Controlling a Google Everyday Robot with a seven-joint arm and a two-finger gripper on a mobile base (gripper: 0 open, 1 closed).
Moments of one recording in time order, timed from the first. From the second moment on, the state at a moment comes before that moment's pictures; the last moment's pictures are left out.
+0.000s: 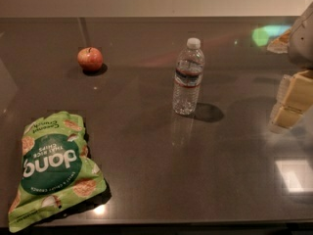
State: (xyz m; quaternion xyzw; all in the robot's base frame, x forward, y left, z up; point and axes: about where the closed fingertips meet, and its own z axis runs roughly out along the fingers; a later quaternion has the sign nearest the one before) arm 0.438 -0.217 0.976 -0.60 0.78 -0.03 0.16
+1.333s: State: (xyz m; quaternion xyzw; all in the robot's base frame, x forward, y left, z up) arm 0.507 -0.172 0.961 -0.57 0.78 0.04 0.25
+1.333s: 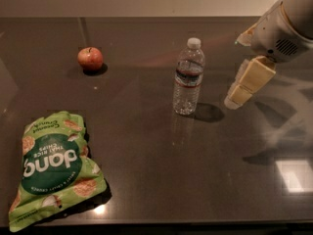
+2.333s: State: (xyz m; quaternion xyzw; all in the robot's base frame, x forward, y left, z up) arm 0.534 -0.097 0.949 -0.55 0.75 0.16 0.31
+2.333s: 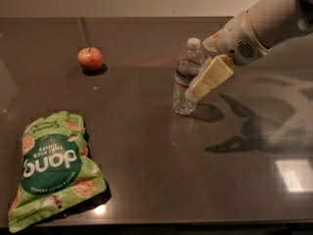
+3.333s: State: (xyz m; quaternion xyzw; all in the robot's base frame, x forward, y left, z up) arm 0.548 -0.086 0.953 -0.53 0.74 0.18 0.38
